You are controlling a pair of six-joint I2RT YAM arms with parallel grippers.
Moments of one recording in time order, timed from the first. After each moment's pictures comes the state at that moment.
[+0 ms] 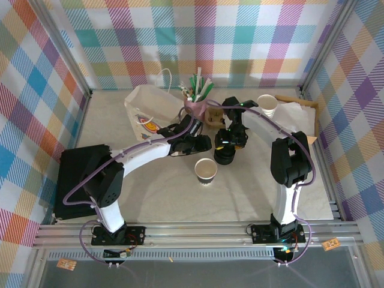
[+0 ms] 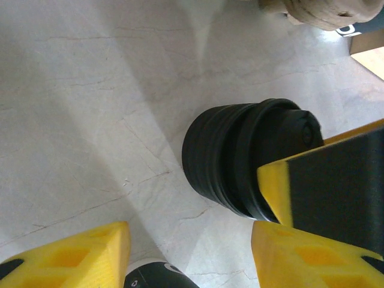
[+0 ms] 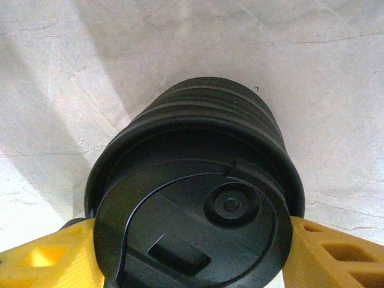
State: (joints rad) left arm -0.73 1.77 1.32 -0.47 0.09 -0.84; right arm 0.41 1.94 1.60 -1.14 -0.17 0.30
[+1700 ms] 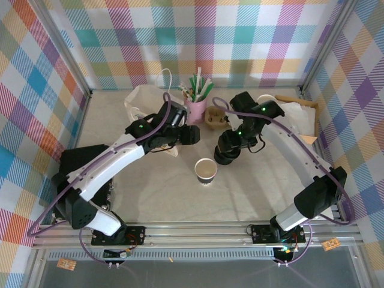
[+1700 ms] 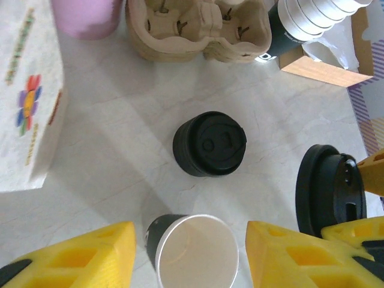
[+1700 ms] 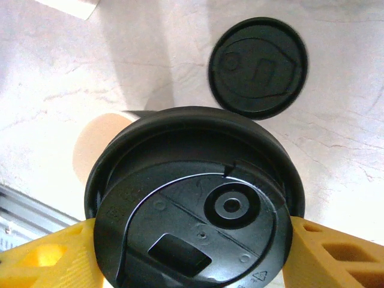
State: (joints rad) left arm -0.74 1.46 1.47 -0.80 0.00 -0.62; right arm 0.55 1.54 1.61 -1.35 -0.16 0.20
